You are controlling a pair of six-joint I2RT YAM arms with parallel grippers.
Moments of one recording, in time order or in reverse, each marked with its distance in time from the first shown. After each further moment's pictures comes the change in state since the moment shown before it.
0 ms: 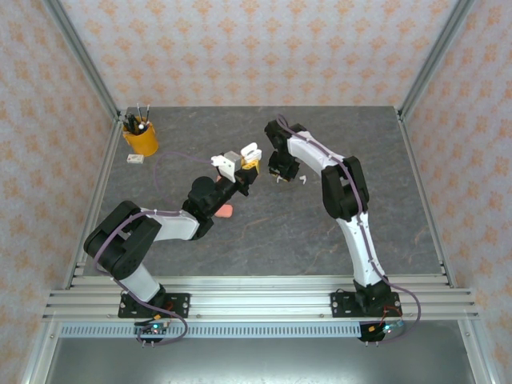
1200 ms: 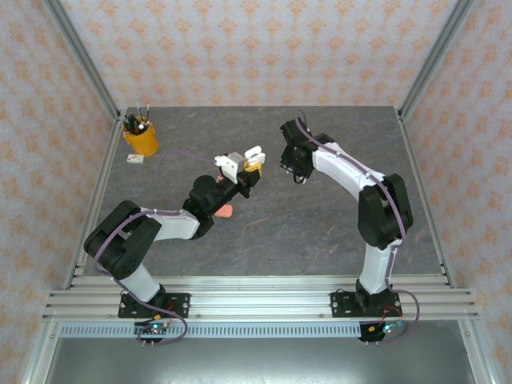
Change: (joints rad) left arm 0.000 0.005 0.011 -0.049 0.063 0.000; right arm 0.003 -0.517 -0.495 0.328 0.112 -0.029
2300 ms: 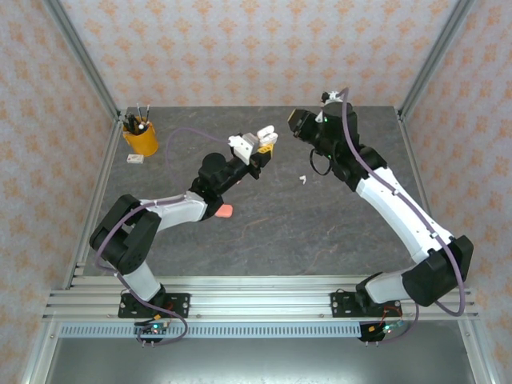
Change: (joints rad) left arm 0.004 0.044 0.272 -0.185 0.038 0.177; right arm 0.005 -0.484 -0.168 0.475 -0.082 -0.165
